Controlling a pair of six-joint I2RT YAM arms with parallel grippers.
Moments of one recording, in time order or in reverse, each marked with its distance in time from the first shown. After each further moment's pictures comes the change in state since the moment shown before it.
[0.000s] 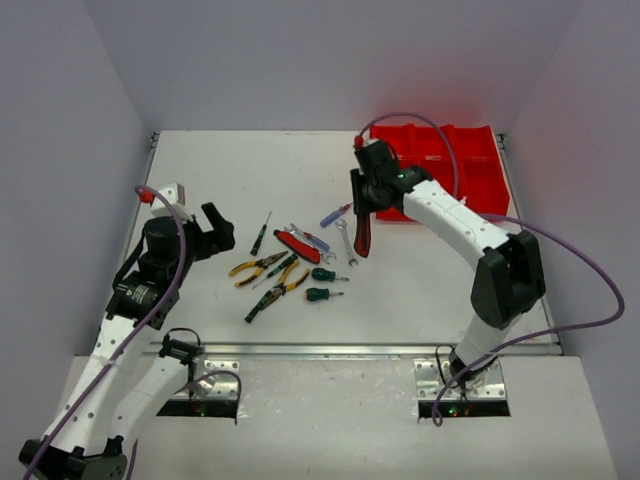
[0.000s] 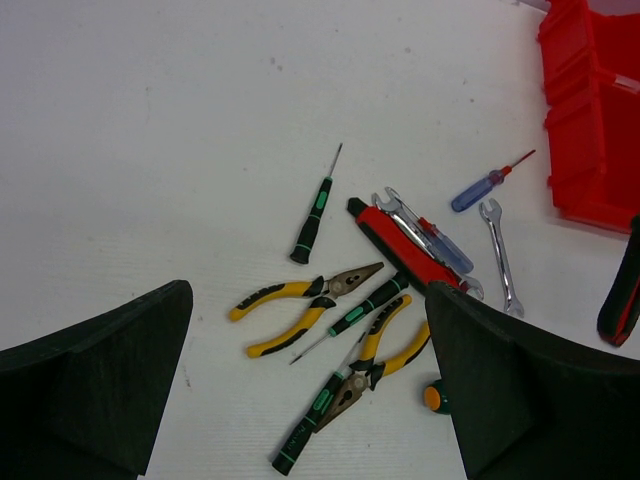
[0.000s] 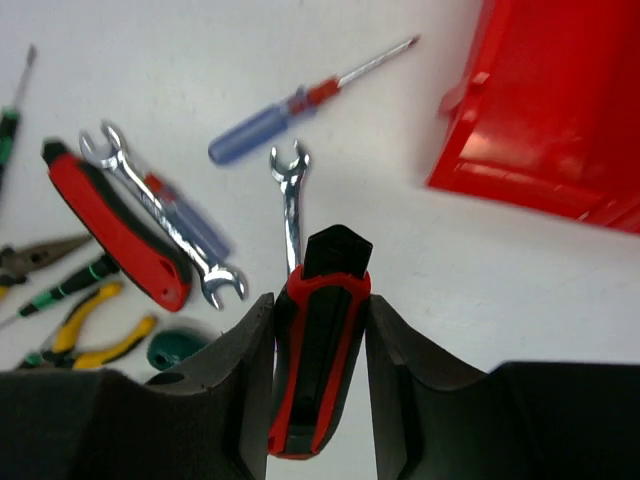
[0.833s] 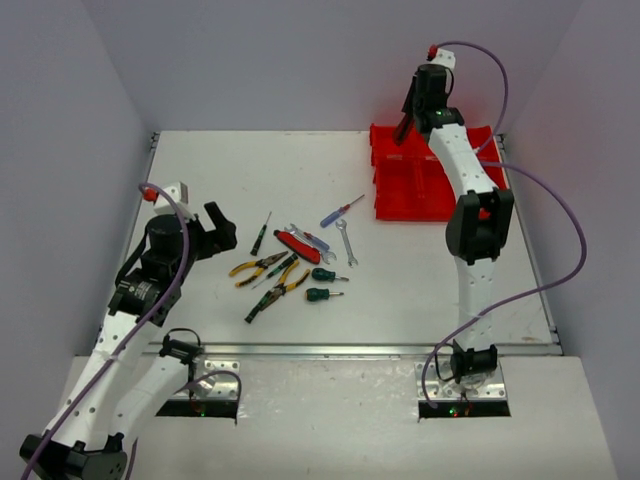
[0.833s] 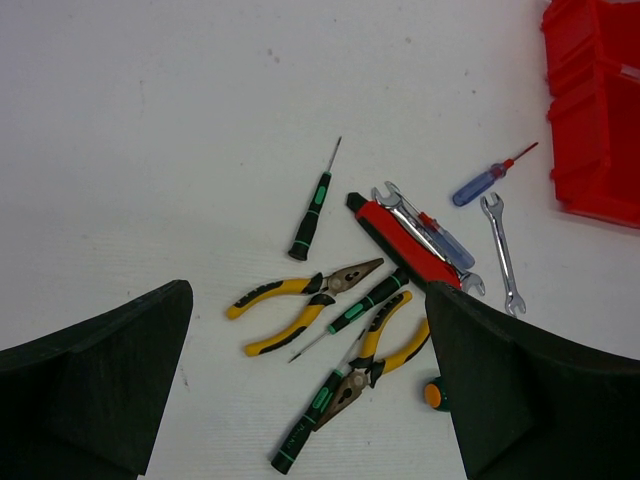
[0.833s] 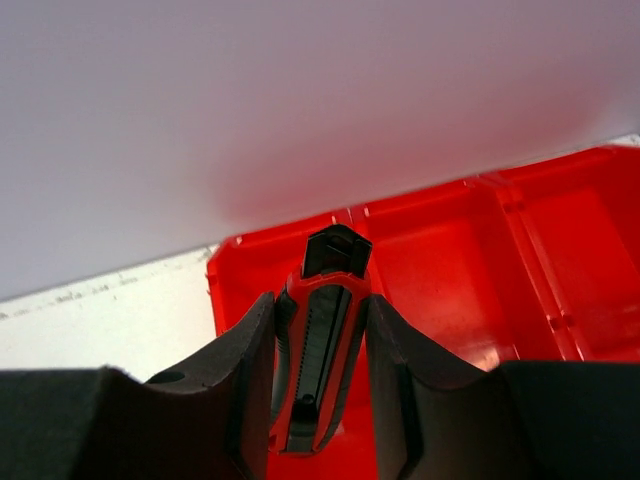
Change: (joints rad) left arm 0.000 0.022 0.000 0.007 0.011 0.000; right arm -0.397 0.598 0.851 0.299 0.148 -0.063
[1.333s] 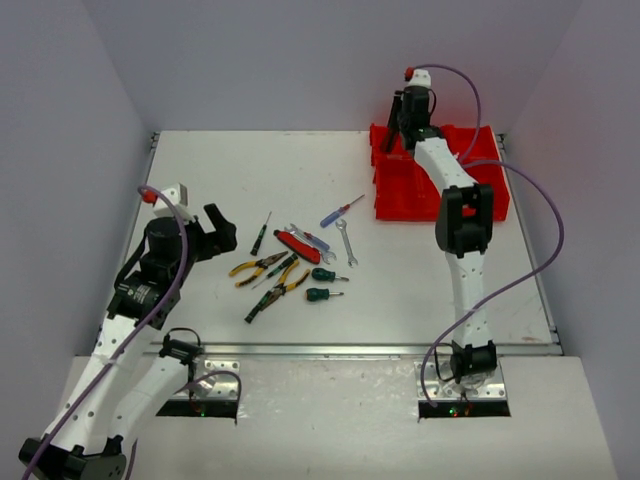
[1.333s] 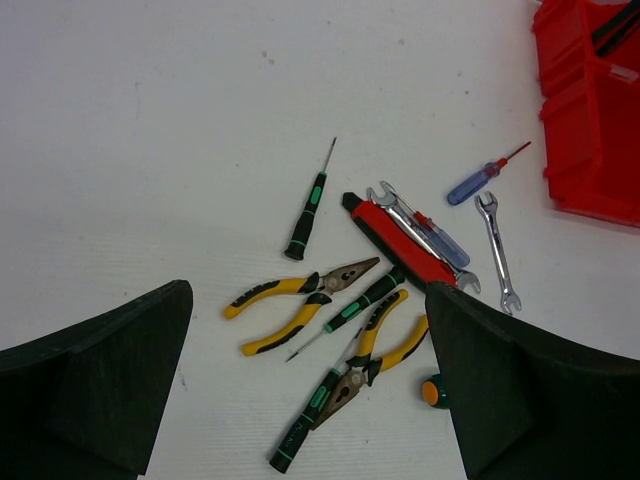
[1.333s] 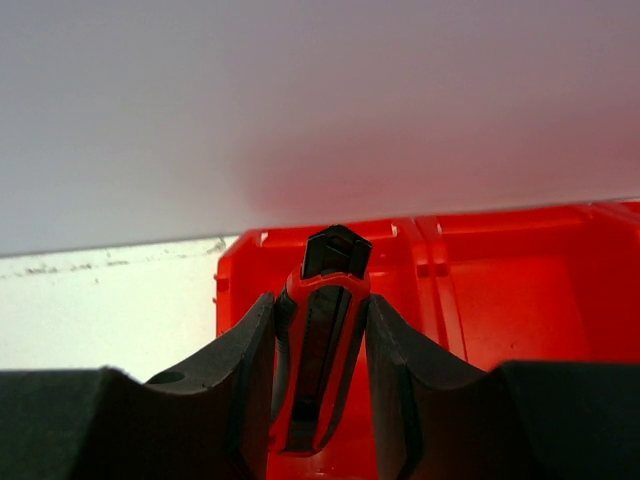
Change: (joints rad) left arm -0.007 -0.019 -0.008 0.000 0.002 0.000; right arm 0.011 0.168 -0.020 0.246 -0.124 -0.098
